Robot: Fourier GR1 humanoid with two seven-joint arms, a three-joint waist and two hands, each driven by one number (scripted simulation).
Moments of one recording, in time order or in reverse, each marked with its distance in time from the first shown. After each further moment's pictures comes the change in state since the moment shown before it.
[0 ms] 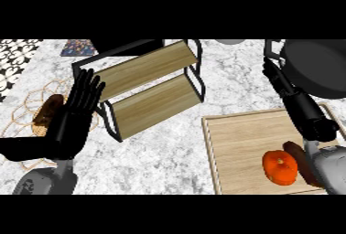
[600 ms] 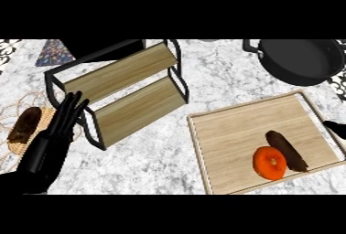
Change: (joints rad) left arm 0.203 0.152 -0.044 -0.182 -0.123 0.016 0.043; right arm 0.190 -0.300 -0.208 0.129 0.214 -0.227 0.451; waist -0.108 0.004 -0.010
